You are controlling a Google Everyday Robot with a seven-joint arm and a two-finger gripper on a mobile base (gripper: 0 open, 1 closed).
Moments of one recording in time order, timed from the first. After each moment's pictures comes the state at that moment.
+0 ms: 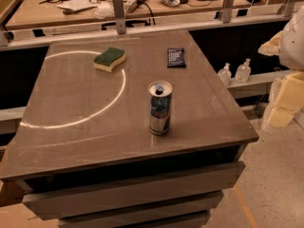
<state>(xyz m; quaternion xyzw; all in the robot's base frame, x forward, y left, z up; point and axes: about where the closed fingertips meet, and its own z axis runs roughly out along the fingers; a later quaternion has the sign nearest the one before) 0.438 -0.217 0.976 -0.60 0.78 -0.03 0.16</state>
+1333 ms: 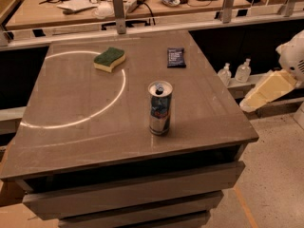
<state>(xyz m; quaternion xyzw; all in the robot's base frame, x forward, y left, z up) 0.511 -0.255 0.945 -0.43 0.85 -0.02 0.30</state>
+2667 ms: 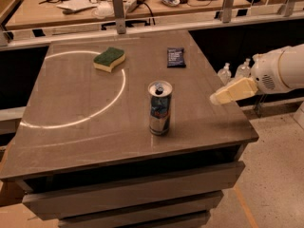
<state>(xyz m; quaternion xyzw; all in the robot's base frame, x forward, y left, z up) 0.568 -0.221 0.903 -0.36 0.83 0.04 0.42</state>
